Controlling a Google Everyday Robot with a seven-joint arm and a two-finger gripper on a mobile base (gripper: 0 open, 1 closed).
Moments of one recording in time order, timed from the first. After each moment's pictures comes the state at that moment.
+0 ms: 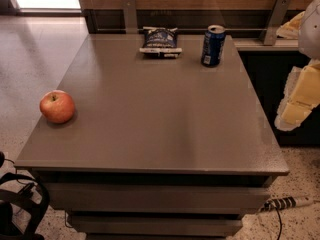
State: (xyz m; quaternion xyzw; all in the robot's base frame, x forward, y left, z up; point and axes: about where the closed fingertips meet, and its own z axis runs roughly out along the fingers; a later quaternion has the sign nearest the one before) arm 0.438 -0.212 0.992 -0.60 0.78 -0.05 0.18
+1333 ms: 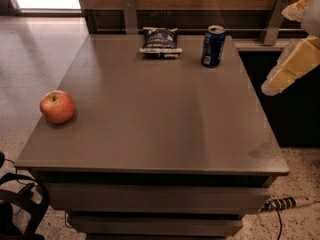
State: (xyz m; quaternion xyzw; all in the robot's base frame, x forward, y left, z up) arm 0.504 -0.227 1.003 -0.54 0.78 0.00 0.30
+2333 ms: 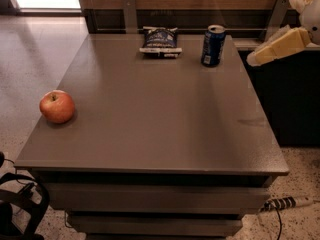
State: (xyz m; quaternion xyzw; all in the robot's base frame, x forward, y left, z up) arm 0.588 -0.246 1.007 -0.44 0.75 0.05 0.49
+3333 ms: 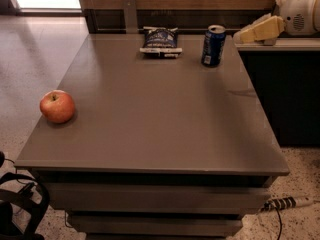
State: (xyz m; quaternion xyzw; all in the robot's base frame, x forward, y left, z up) arm 0.690 -0.260 0.991 -0.37 0.74 0.10 0.55
